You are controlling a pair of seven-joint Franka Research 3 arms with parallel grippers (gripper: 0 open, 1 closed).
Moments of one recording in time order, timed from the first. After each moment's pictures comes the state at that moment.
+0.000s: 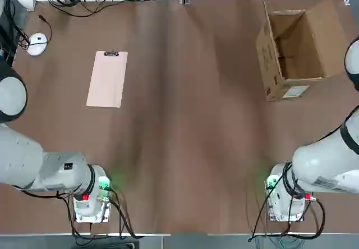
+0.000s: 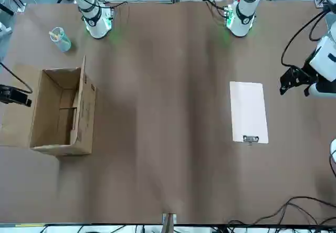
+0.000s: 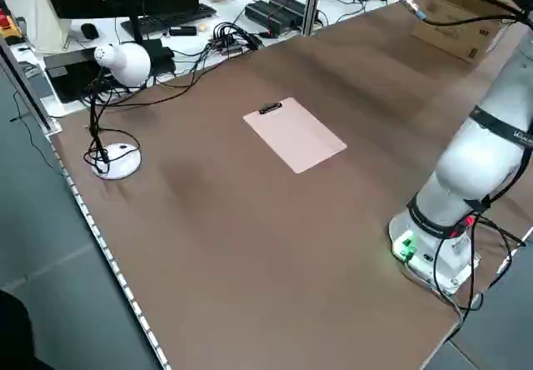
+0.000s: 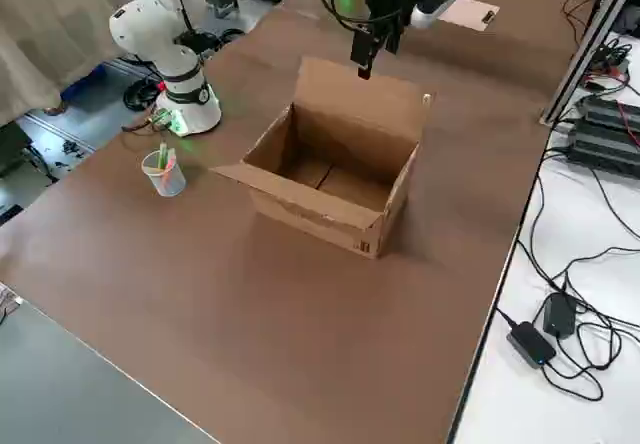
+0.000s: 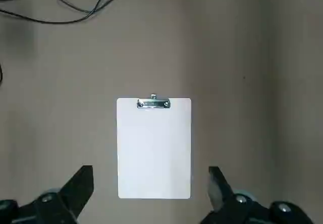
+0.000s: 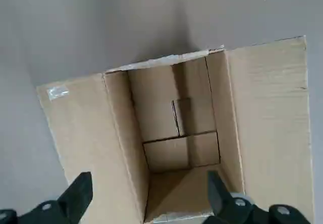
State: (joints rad) left arm 0.06 0.03 -0.14 -1.60 0.01 1.76 -0.02; right arm -0.18 0.32 0.10 -1.19 -0.01 1.43 0.05
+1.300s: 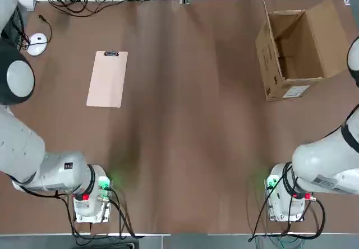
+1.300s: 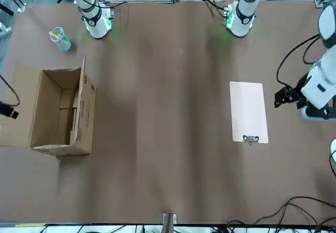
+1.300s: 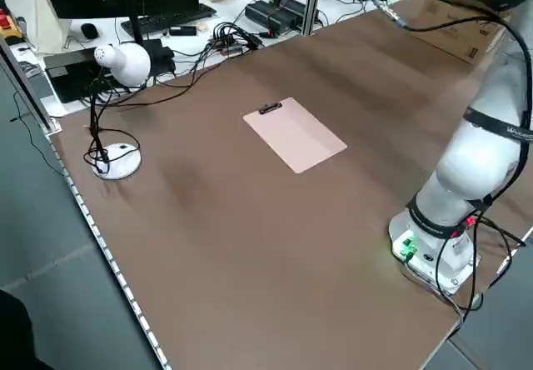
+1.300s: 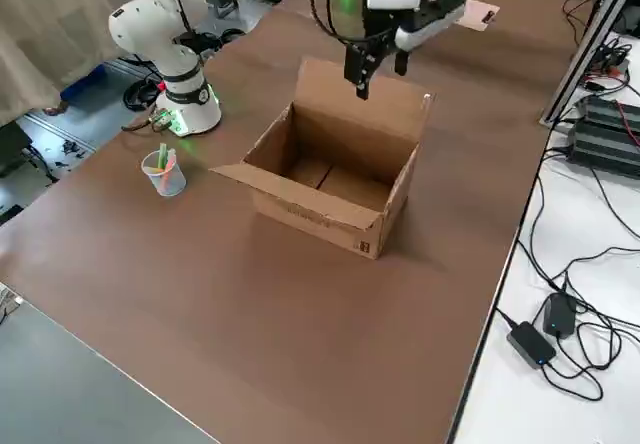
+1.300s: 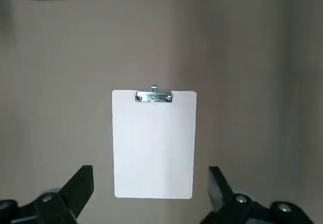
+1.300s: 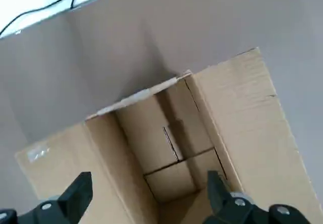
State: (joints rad) left arm 0.08 0.19 -0.13 -1.56 0.01 1.76 -0.03; right arm -0.23 0.35 0.10 -1.20 -0.01 1.57 0.25
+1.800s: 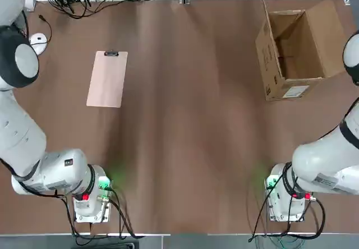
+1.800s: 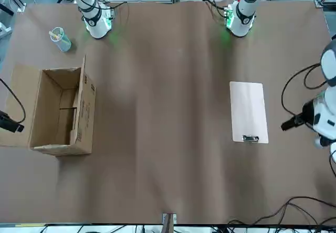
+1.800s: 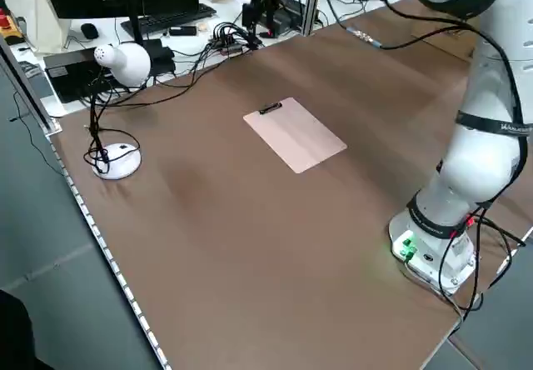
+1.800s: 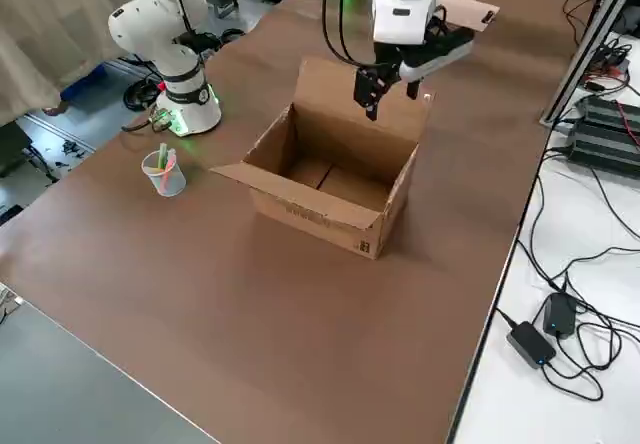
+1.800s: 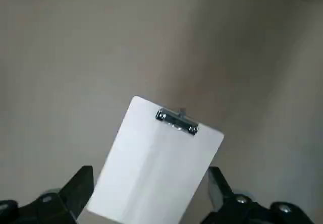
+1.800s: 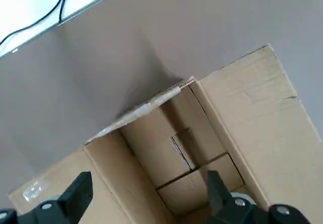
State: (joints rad) left arm 0.16 0.35 -0.12 -1.55 0.01 1.91 -0.42; right arm -0.23 0.41 0.10 -1.20 -0.01 1.64 0.37
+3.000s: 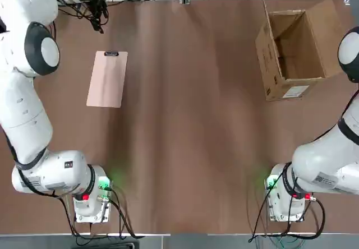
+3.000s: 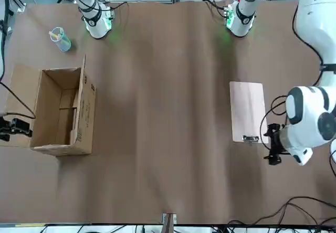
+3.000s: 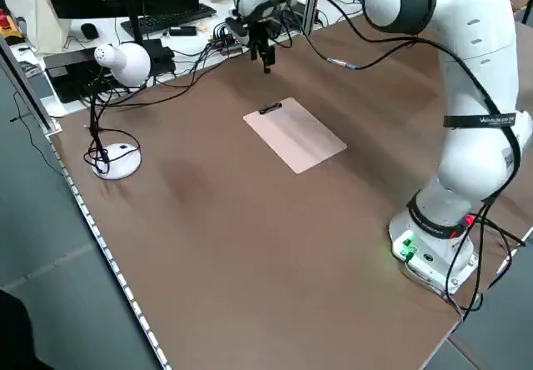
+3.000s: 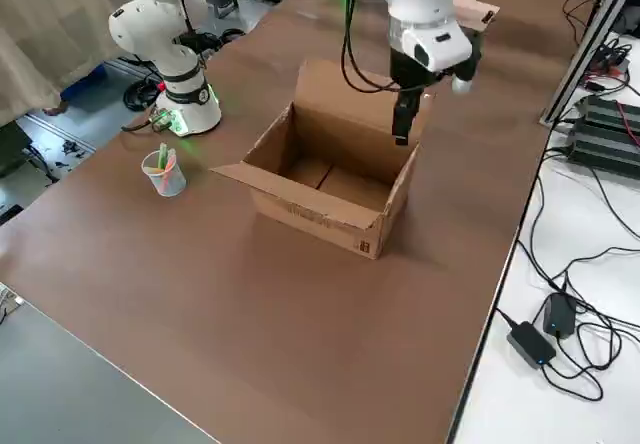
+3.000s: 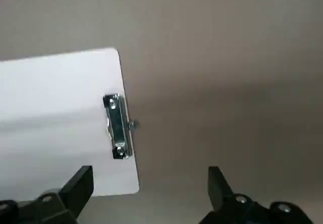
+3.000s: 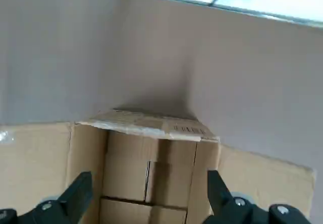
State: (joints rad) left arm 0.08 0.64 -0.14 -1.49 0.00 2.09 -1.42; right arm -0.23 0.48 0.11 -1.20 0.00 1.74 -0.40
